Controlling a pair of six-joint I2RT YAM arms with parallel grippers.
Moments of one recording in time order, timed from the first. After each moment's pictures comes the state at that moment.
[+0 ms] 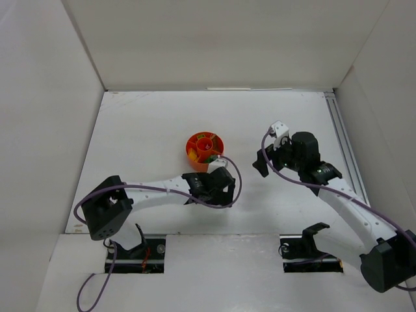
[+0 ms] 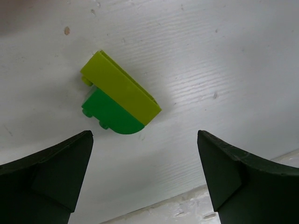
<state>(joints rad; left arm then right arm) -1.09 1.51 0.90 -0.45 -0.24 -0.82 0.38 1.01 0.75 -0.26 -0.28 -0.09</state>
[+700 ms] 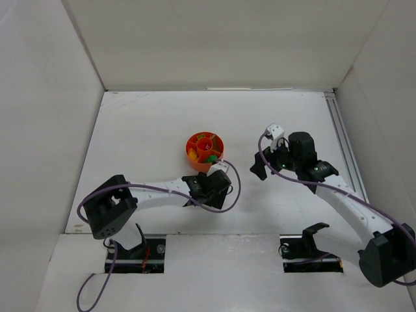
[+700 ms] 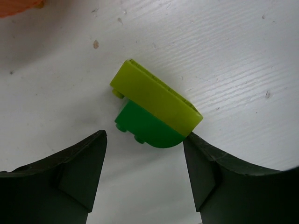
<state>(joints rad) -1.08 1.52 0.82 -0.40 -0.32 -0.61 0.38 1.04 0.74 -0.28 -0.36 -0.09</state>
